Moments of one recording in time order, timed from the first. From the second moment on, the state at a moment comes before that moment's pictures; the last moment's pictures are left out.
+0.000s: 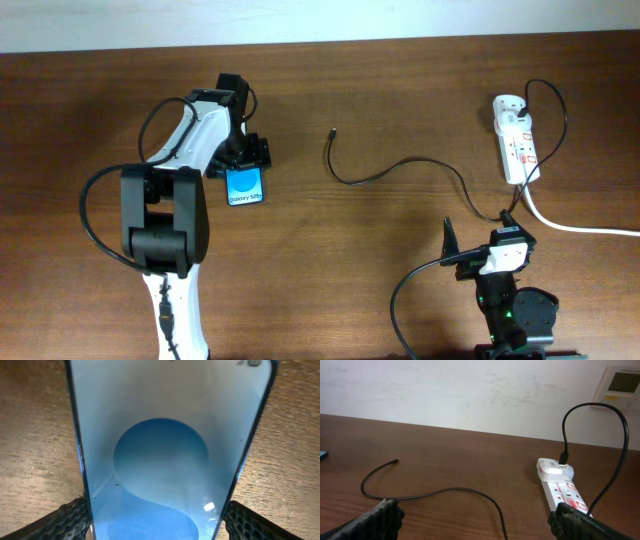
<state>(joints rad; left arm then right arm) -0.15 2.27 1.76 -1.05 0.01 -0.32 -0.02 0.01 0.01 -0.07 -0.10 -0.08</state>
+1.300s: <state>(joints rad) -0.15 2.28 2.07 -1.28 0.03 -0.27 -0.02 0.01 0.01 -0.07 -0.10 -0.08</state>
